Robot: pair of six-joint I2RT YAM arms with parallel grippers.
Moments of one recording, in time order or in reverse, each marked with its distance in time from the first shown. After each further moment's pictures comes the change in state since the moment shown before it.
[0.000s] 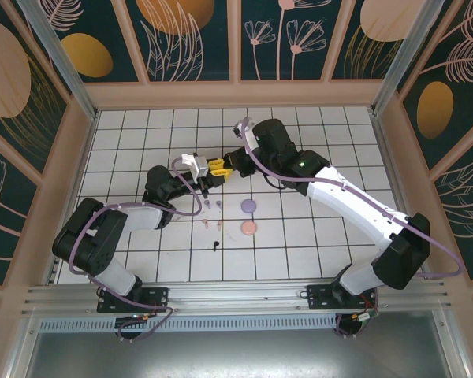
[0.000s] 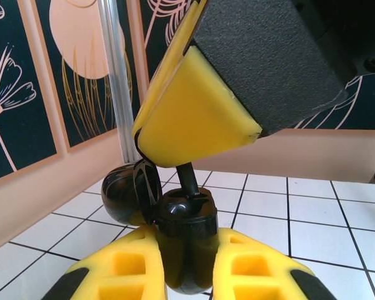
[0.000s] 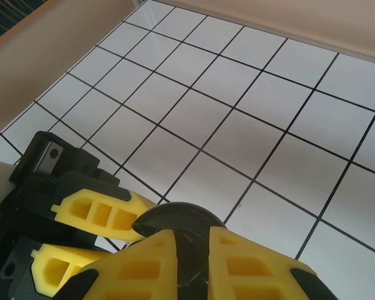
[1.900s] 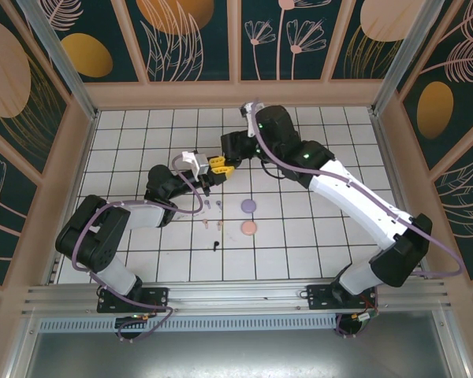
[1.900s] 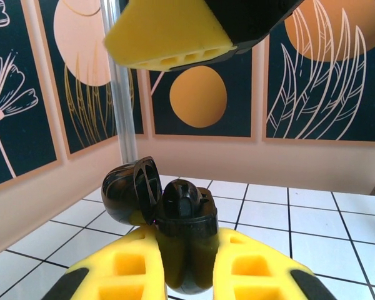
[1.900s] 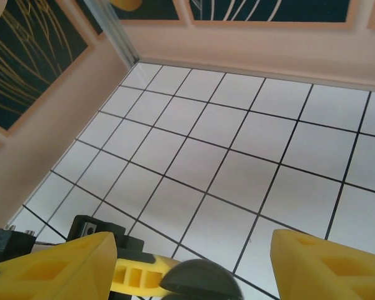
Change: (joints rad) left arm -0.005 0.031 0.019 0.049 -0.017 -0.041; right arm -0.022 0.005 0.130 -0.018 0.070 0.190
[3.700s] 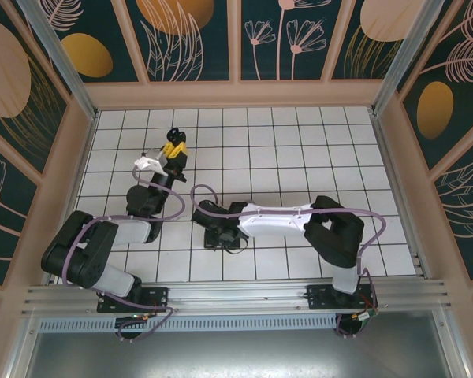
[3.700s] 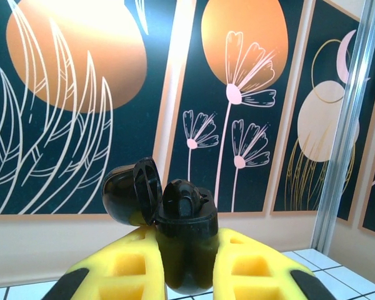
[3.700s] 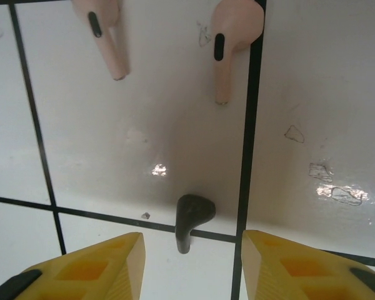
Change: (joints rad) left arm 0.093 -0.141 -0.221 0.228 -0.716 -0.102; right arm 0.431 0.420 -0.249 -0.143 -0.018 0.770
